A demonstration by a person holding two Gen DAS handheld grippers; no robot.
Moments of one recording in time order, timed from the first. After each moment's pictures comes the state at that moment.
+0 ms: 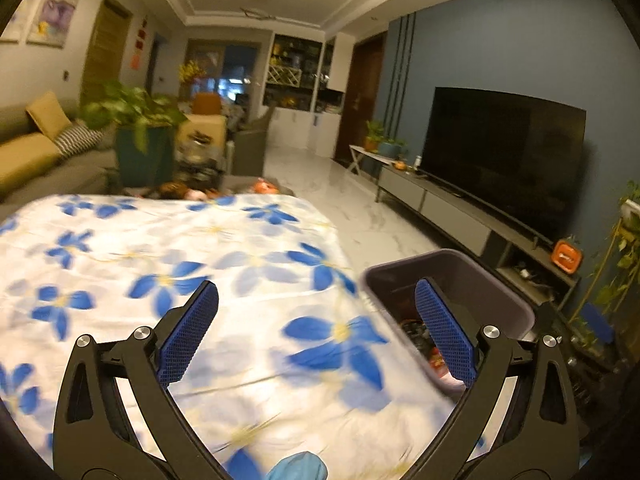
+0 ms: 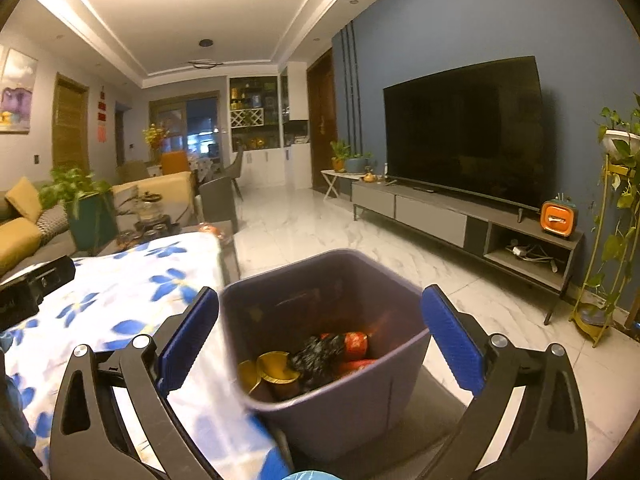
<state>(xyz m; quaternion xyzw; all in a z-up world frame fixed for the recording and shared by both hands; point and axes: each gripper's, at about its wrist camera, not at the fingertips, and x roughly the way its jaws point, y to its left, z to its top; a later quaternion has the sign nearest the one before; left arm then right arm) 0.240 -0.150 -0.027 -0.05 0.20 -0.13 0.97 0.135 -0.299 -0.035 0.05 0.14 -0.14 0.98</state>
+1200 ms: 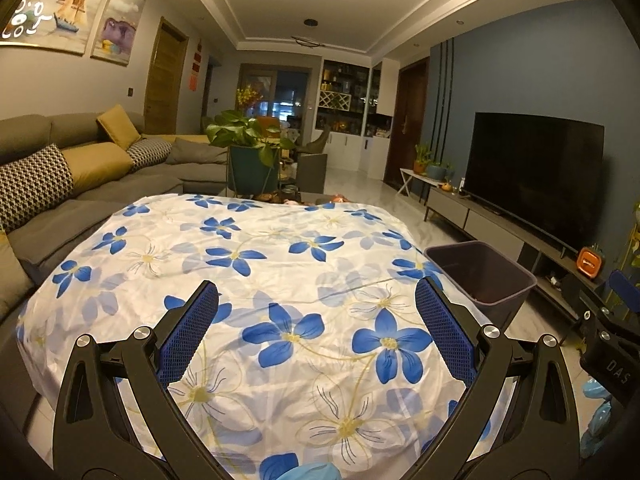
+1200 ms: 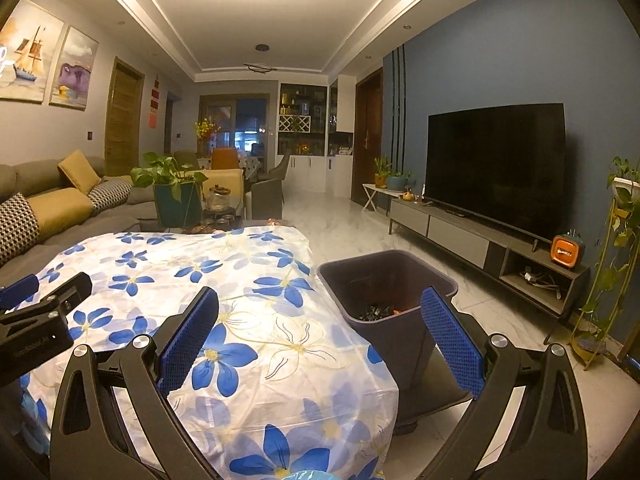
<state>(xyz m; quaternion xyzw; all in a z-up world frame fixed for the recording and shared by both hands) 0.049 -0.015 -0.010 -0.06 0.16 -0.04 0.98 -0.013 -0.161 0.001 -0.01 0.12 -0.08 0.99</state>
